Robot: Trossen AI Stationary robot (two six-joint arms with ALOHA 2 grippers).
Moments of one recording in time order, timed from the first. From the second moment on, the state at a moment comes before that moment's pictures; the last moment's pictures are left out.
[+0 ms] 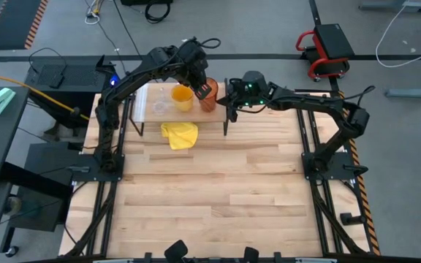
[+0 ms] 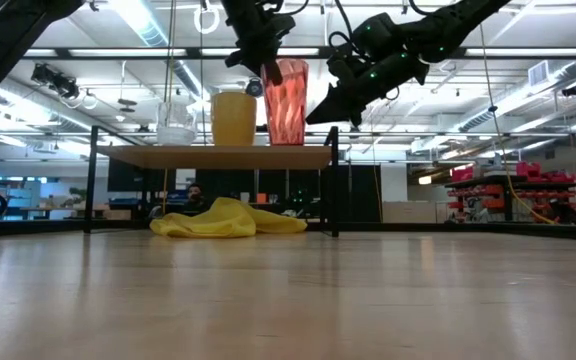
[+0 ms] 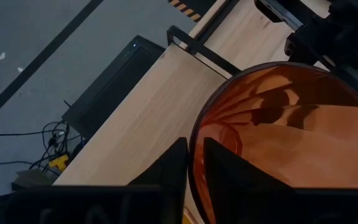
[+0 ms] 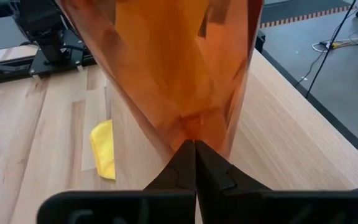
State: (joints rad) left arm 0.52 2.00 2.32 -1.27 -0.10 -0.09; right arm -0.56 1.58 1.12 -0.03 -0.30 -0.09
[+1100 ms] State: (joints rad) left arm 0.52 2.00 2.32 -1.19 -0.10 -0.09; right arm -0.57 1.58 1.12 -0.03 -0.30 -0.09
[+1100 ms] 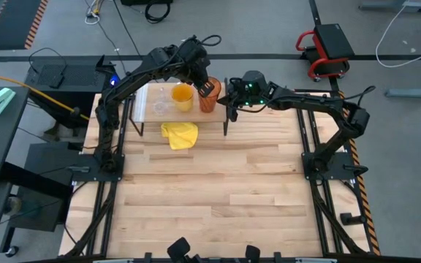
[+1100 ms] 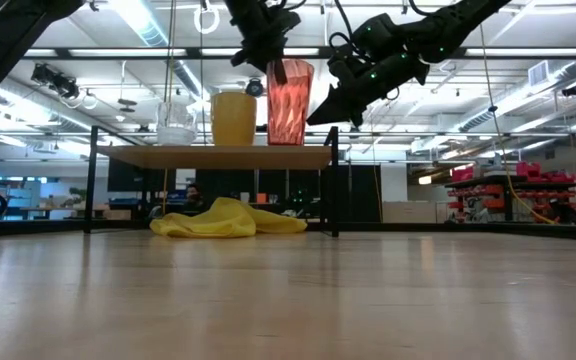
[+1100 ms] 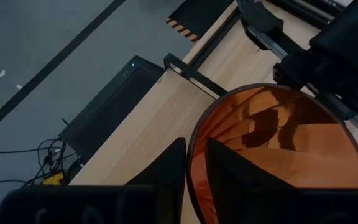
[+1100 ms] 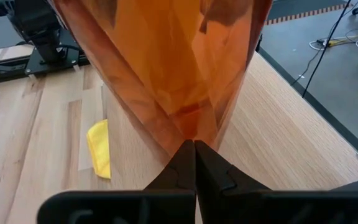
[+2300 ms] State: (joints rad) left arm 0.57 1.97 2.32 -1.15 -0.19 -0.09; right arm -0.61 1.54 1.12 -0.08 -0.23 -0.09
